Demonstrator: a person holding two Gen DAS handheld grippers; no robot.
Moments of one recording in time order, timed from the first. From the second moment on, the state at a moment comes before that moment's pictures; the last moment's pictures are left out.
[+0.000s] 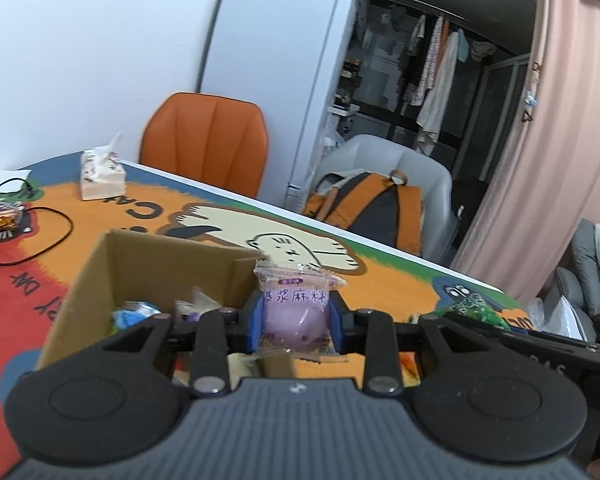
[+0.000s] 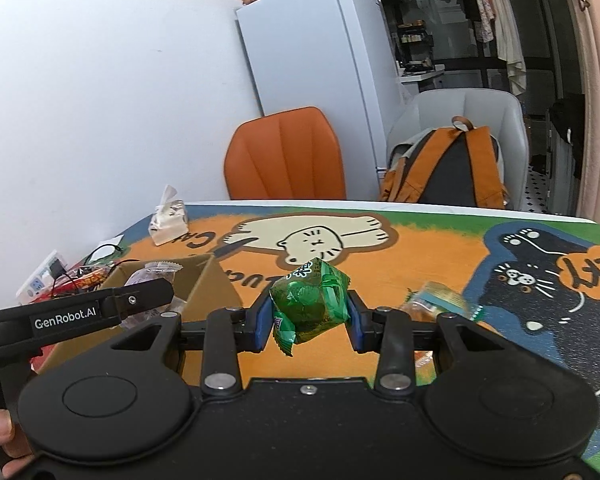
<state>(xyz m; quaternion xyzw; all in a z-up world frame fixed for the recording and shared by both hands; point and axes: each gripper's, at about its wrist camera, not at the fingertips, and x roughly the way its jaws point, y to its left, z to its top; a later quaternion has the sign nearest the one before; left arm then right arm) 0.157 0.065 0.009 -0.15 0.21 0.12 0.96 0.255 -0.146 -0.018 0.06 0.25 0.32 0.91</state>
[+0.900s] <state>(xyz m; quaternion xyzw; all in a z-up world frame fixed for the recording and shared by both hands) 0.130 0.143 0.008 -0.18 0.21 0.20 0.94 0.248 -0.083 -0.005 0.04 0.25 0.36 0.90</state>
